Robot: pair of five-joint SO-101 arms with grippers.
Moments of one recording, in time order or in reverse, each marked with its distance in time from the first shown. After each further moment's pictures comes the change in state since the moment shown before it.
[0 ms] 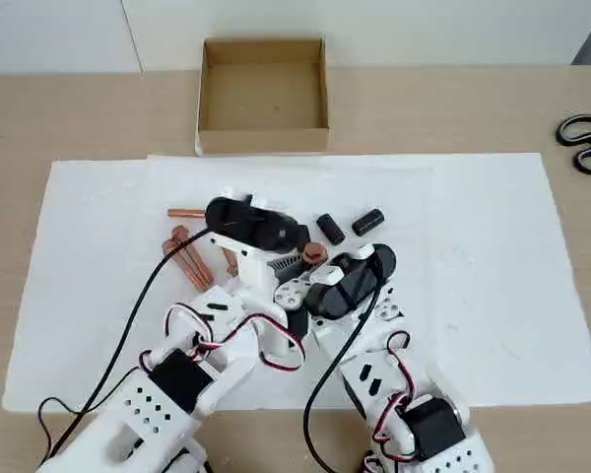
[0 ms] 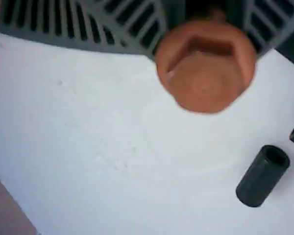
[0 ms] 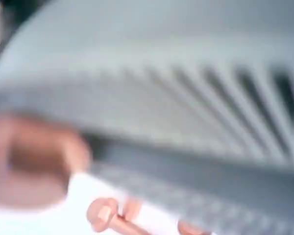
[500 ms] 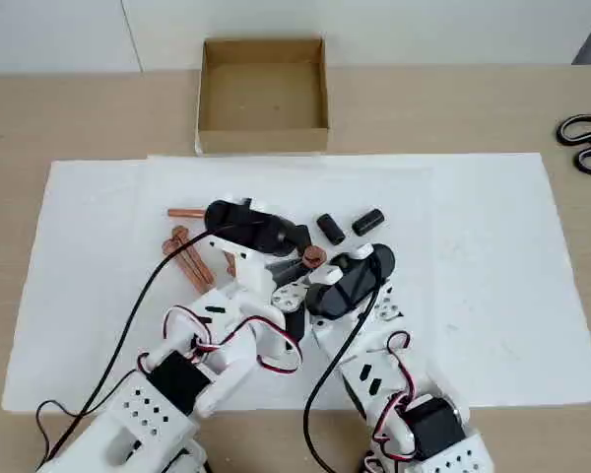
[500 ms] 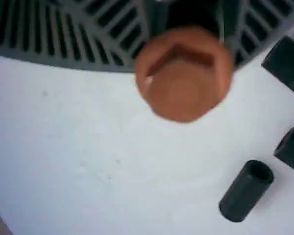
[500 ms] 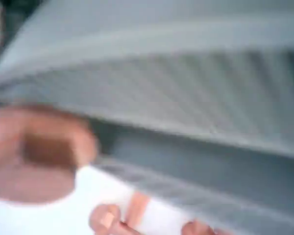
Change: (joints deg) left arm -0.4 -0.9 0.7 2.1 0.0; right arm 0.3 0.0 0.1 0.0 0.1
